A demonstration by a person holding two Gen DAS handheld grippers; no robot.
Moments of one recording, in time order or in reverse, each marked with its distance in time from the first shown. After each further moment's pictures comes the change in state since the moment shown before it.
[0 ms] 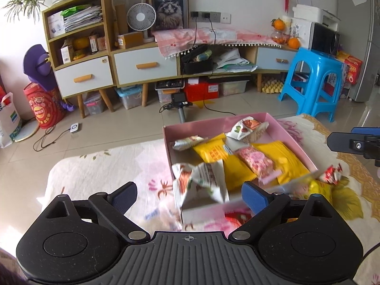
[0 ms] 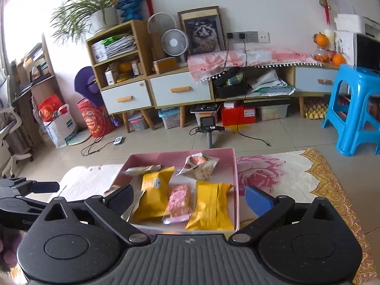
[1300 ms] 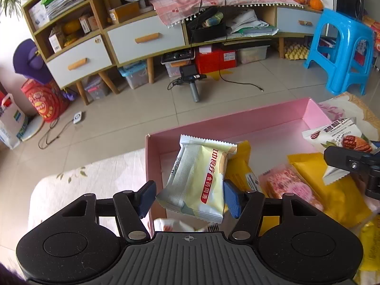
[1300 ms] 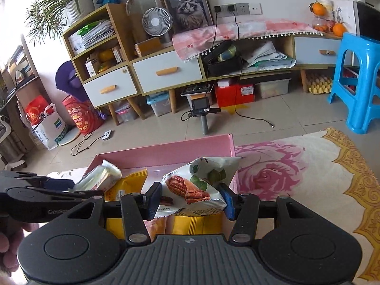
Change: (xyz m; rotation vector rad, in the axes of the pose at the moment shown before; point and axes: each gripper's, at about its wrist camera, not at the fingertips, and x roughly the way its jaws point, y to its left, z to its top) left arm 0.142 -0.029 0.056 0.072 0.181 0.139; right arm 0.109 -0.035 0.004 0.095 0.078 0.004
